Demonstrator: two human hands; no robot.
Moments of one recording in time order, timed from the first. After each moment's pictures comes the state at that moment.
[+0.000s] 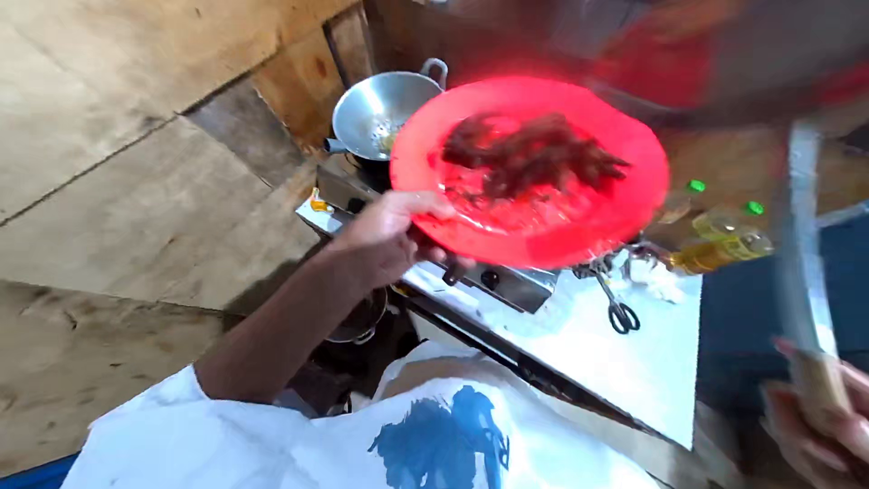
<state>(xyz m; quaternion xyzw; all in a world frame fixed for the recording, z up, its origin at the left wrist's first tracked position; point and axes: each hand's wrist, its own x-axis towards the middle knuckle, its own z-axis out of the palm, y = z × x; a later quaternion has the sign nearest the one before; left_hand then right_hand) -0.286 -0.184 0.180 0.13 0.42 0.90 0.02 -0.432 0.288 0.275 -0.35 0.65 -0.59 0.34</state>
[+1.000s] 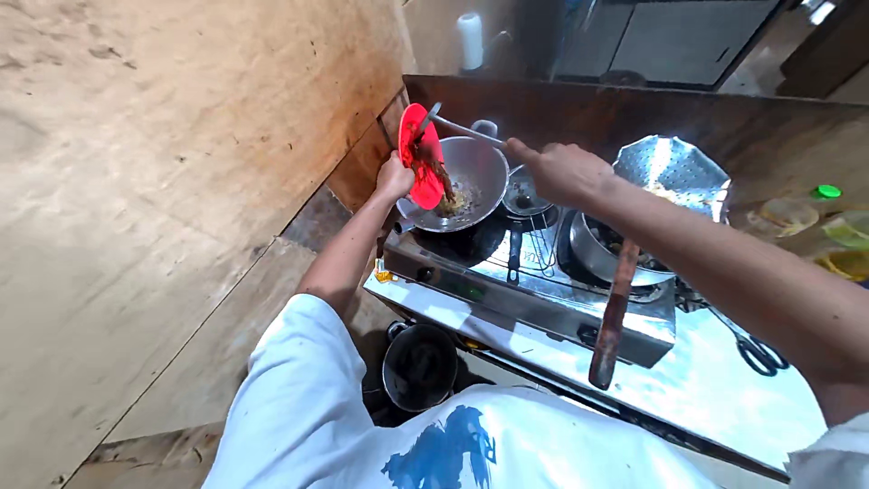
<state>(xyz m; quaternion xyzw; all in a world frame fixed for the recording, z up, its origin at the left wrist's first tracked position) -0.401 -0.483 0.204 -0.41 0.84 0.36 -0.09 -0.509 -0.198 0.282 -0.46 0.89 0.00 0.05</state>
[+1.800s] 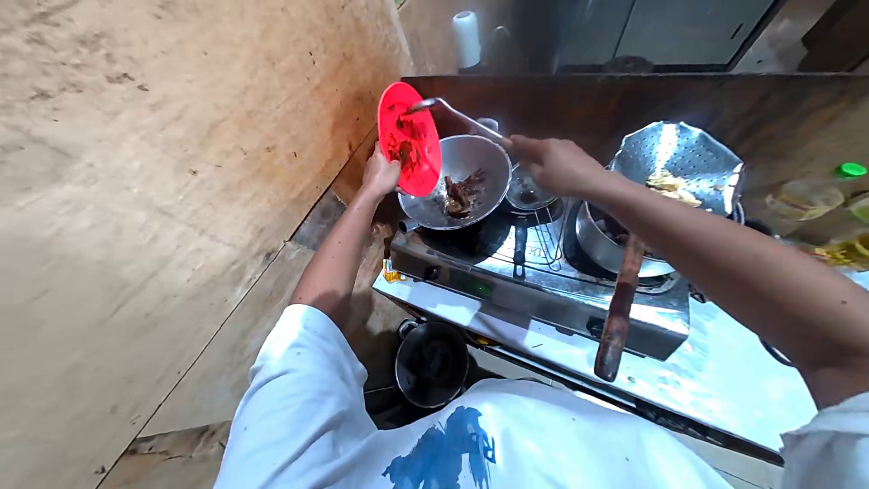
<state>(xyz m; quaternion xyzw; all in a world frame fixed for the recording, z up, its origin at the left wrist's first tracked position) -0.386 -0.499 0.219 -0.38 0.82 0.40 -0.15 -0.528 -0.198 0.266 -0.47 0.85 -0.23 0.12</state>
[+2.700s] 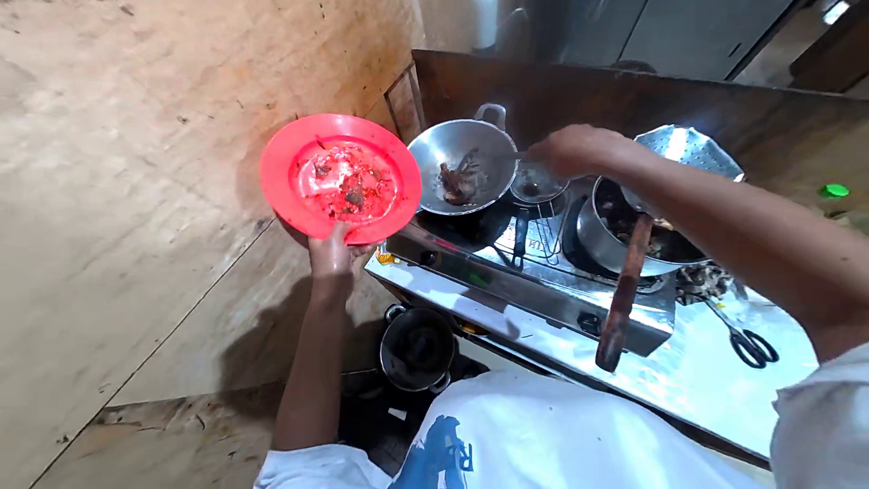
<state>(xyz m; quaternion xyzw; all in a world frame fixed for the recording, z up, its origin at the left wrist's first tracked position) -0.207 -0.399 0.191 -0.44 0.54 0.60 -0.38 -0.537 -0.218 0.281 -0.50 0.86 0.06 0.14</state>
